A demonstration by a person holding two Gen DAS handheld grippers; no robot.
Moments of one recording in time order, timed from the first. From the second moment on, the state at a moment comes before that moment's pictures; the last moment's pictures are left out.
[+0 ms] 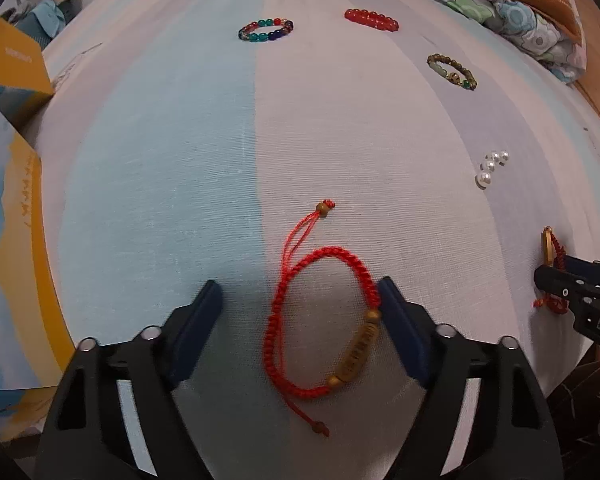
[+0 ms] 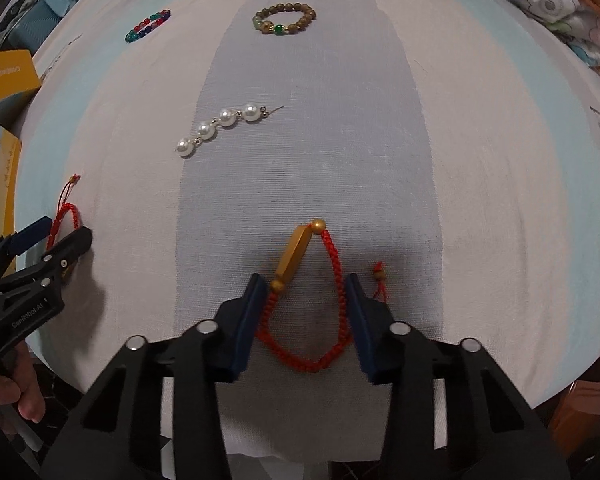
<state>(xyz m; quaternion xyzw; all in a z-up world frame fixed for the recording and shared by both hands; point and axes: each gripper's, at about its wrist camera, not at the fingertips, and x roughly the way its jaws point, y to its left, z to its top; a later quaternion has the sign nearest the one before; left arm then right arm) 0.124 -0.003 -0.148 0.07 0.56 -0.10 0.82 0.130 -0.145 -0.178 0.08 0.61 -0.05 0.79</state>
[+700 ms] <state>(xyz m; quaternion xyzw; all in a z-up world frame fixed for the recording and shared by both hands) 0.129 0.009 -0.127 0.04 0.55 -0.11 0.82 0.130 -0.143 -0.162 0.09 0.58 -0.06 0.80</state>
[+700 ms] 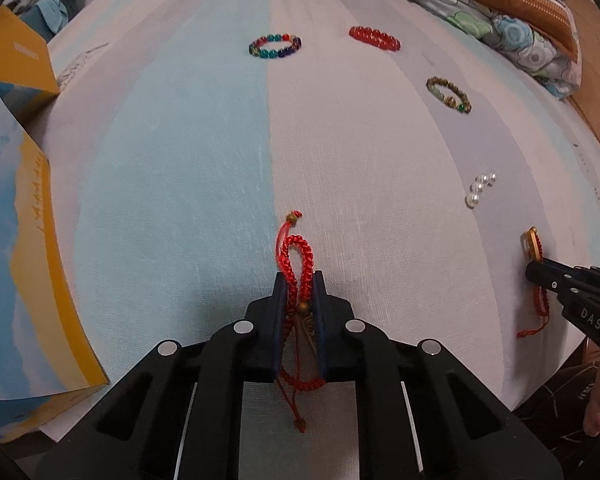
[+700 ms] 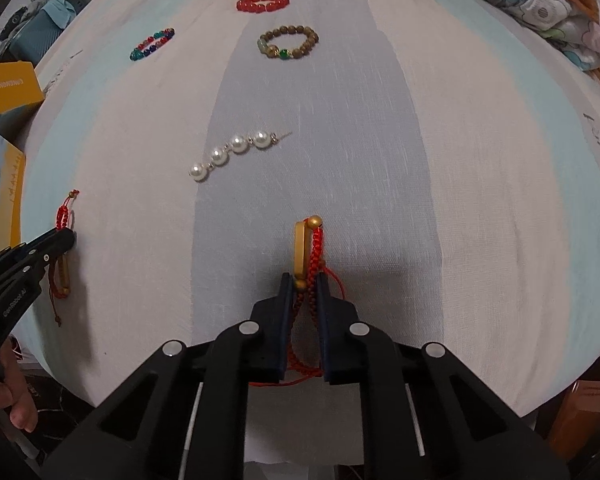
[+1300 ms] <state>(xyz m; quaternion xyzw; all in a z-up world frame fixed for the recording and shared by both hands) 0.141 0.038 -0.067 0.02 0.51 -0.09 0.86 0.114 -0.145 -0.123 0.09 0.53 -0.07 0.84</state>
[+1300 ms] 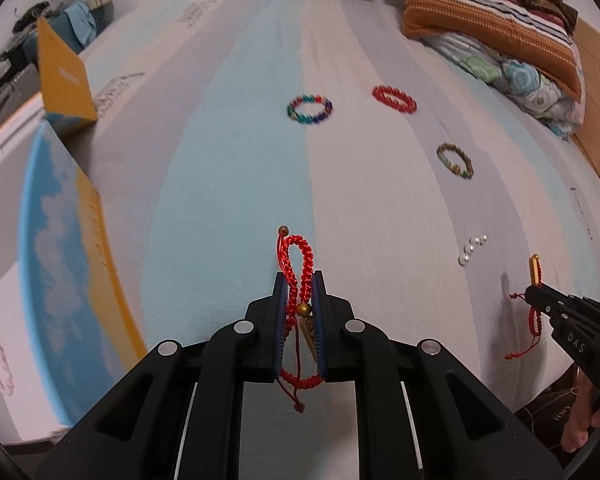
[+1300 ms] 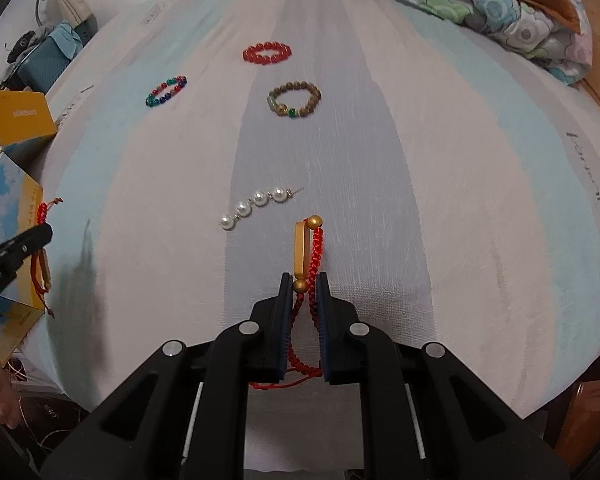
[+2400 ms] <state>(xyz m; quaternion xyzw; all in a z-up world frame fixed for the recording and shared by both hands) 0.122 0.166 0.051 0.02 0.42 0.04 0.90 0.124 -0.045 -0.004 0.05 0.44 -0.02 0.89</state>
